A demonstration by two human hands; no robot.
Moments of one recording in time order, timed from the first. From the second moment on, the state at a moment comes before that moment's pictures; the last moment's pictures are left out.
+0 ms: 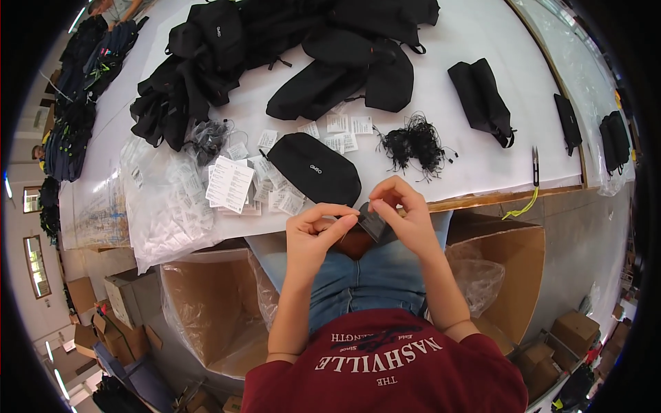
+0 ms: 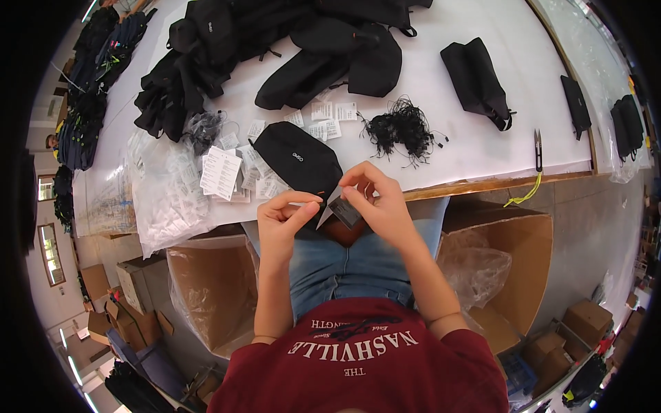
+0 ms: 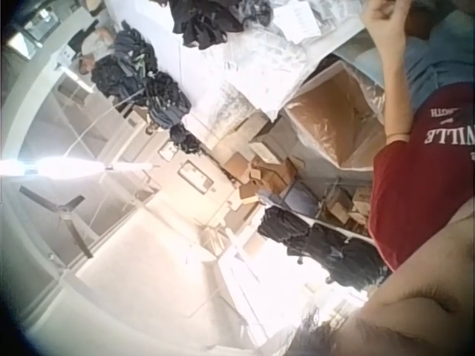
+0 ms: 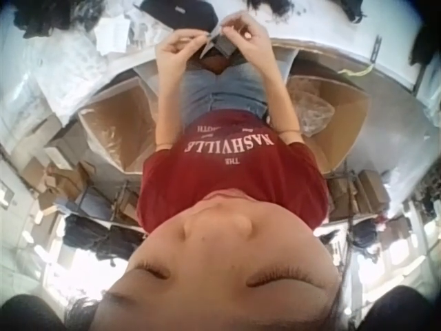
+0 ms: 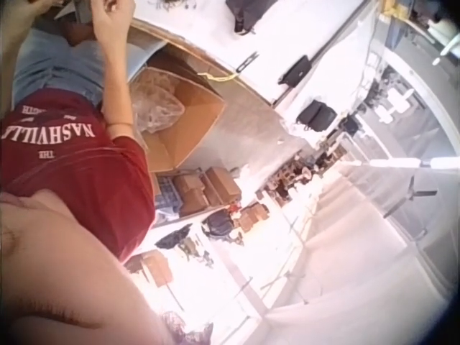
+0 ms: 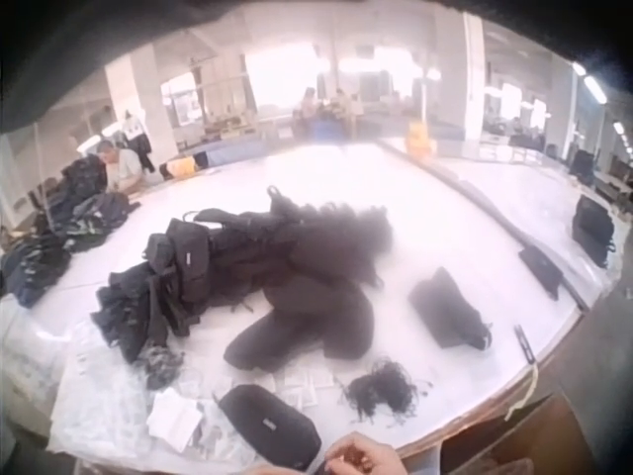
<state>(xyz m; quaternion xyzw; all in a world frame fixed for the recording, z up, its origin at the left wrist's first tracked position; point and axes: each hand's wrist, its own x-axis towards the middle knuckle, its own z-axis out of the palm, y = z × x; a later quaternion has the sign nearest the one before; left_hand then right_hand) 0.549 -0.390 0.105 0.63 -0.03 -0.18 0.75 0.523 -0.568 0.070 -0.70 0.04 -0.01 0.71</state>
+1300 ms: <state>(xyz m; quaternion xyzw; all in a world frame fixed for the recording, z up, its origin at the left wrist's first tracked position) 0.536 -0.403 0.102 0.66 0.02 -0.16 0.73 0.500 -0.539 0.077 -0.64 0.10 -0.12 0.75</state>
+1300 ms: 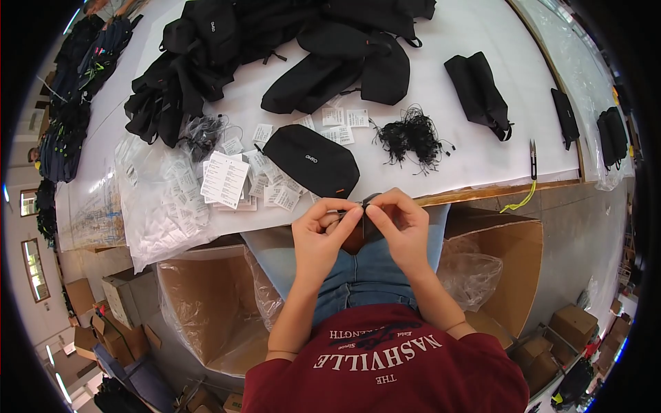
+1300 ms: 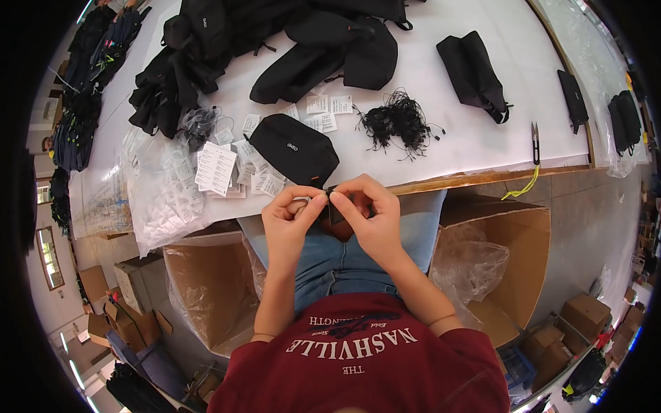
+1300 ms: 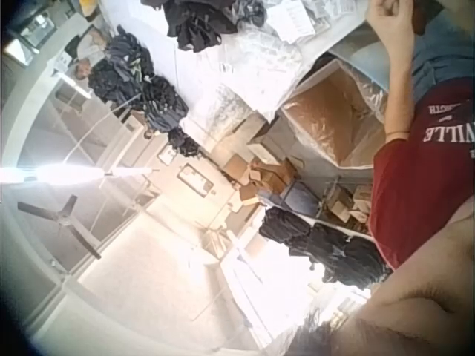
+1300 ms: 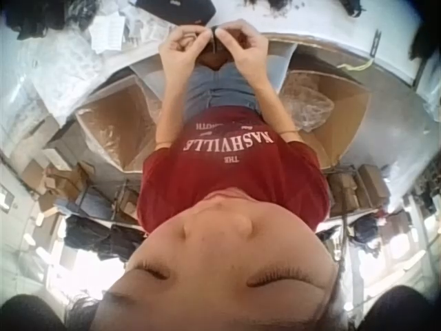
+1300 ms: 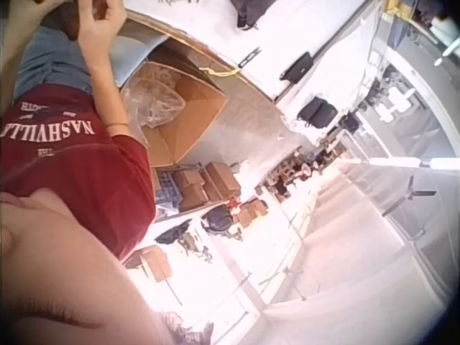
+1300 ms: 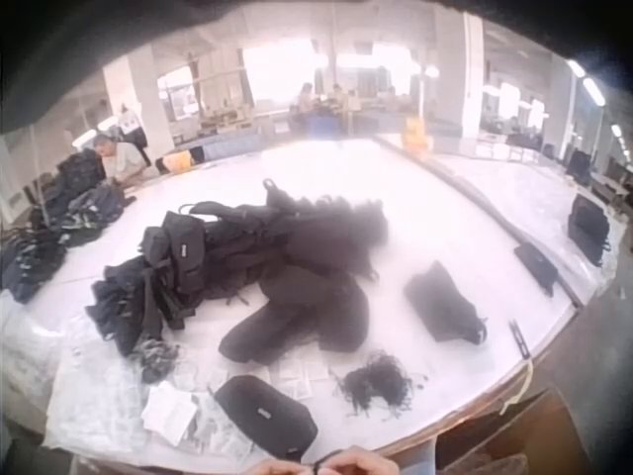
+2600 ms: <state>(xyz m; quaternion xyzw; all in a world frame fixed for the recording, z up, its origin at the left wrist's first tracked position) 0.562 -0.369 0.066 0.92 -0.21 0.21 0.25 0.545 -0.550 0.097 -0.86 -0.05 -0.13 0.48</state>
